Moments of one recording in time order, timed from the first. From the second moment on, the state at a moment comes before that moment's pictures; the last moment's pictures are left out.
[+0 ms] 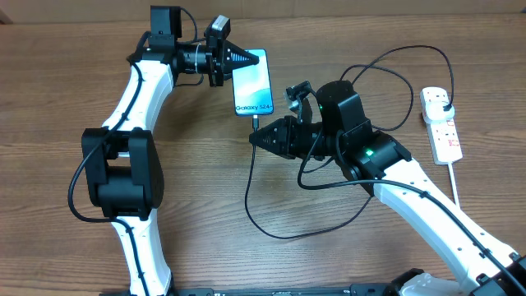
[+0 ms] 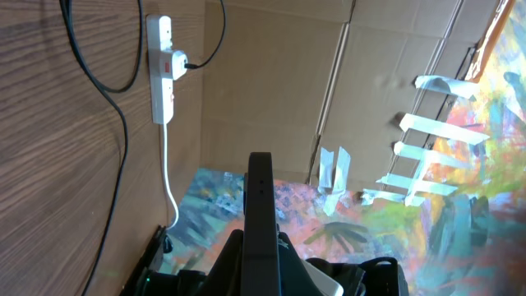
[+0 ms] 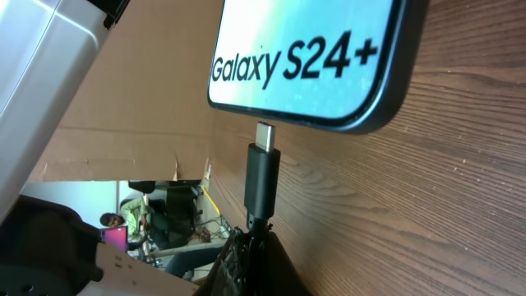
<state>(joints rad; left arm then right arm) -0.07 2.20 1.81 -0.41 1.51 -0.89 0.52 1.44 1.09 -0.26 -0.72 0.86</state>
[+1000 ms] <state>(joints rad) -0.07 2.20 1.81 -0.36 1.52 -0.91 0.52 1.44 1.09 -0.26 -0.72 0.86</state>
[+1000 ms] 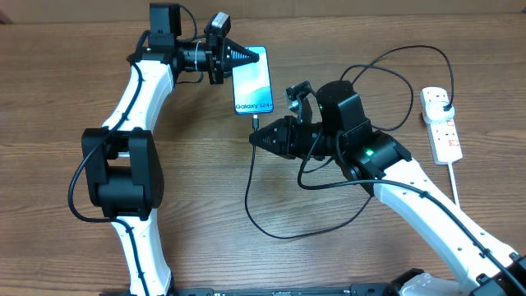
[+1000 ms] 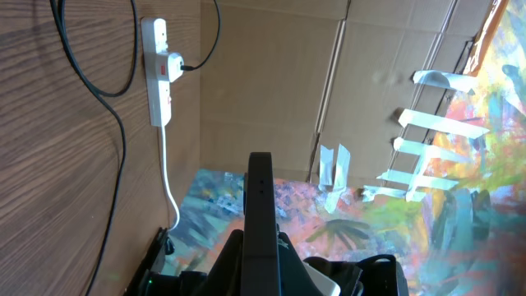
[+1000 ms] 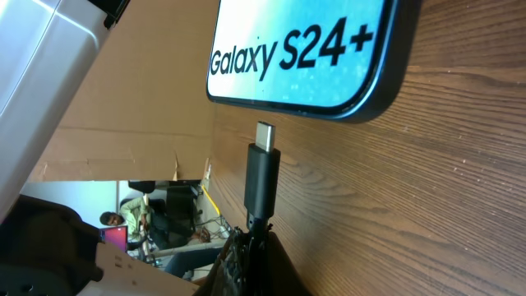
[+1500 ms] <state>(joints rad) -0.08 2.20 1.81 -0.36 1.52 -0.91 0.52 1.44 1.09 -0.26 -0.72 0.86</state>
